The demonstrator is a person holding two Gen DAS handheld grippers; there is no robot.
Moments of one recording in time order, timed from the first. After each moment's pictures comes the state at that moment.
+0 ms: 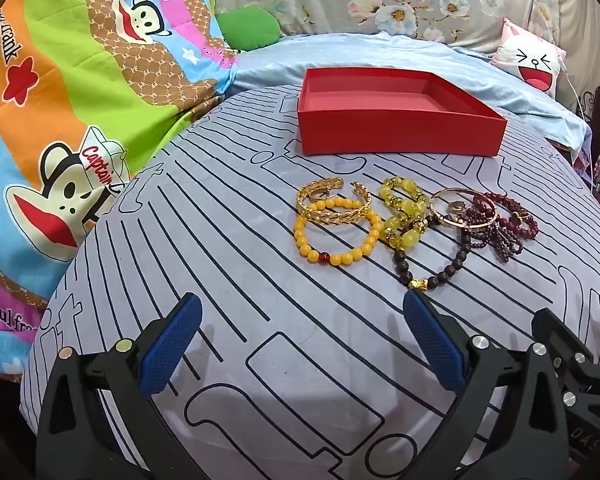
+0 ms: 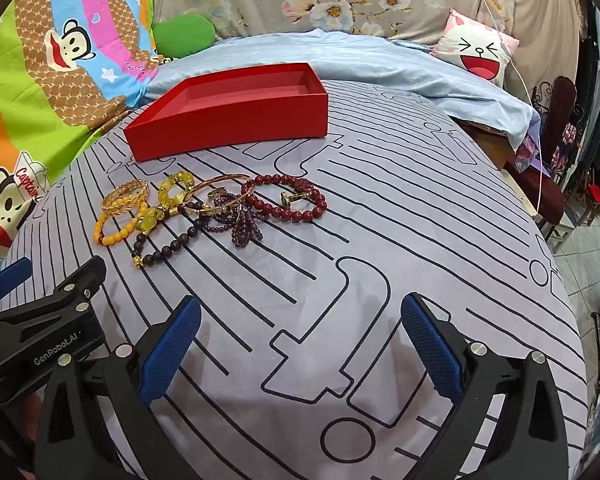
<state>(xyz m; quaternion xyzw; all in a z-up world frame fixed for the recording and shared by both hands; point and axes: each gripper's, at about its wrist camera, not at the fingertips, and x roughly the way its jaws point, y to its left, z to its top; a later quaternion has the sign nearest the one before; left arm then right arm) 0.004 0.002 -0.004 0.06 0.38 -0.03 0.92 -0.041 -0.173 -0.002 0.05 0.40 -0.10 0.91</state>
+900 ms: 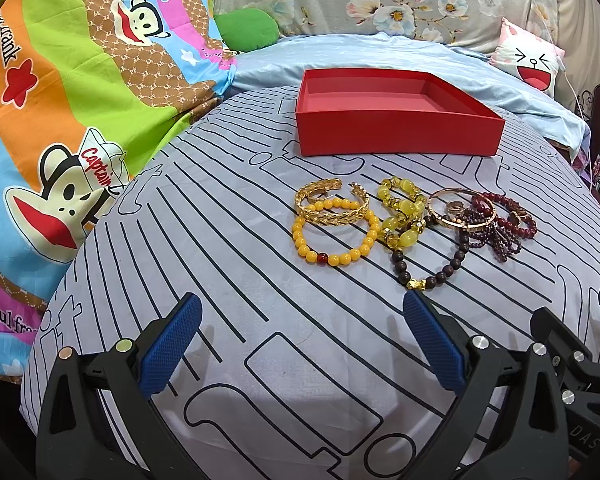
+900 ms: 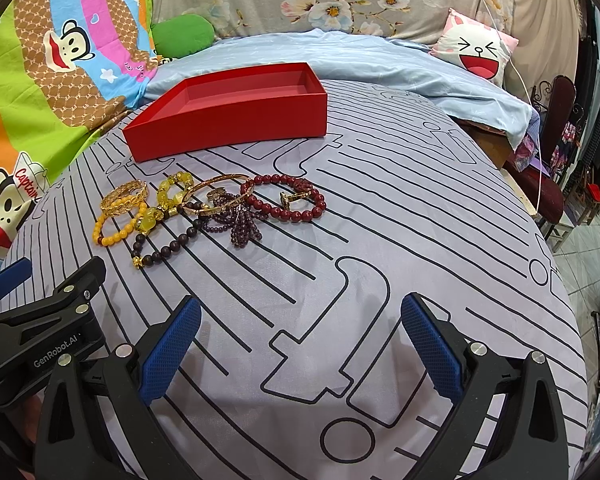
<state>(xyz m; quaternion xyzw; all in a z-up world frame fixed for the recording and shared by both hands) 0.004 0.004 0.000 0.06 0.38 -0.03 0.92 -0.041 -0.173 -0.003 0.05 0.40 -0.10 0.91</state>
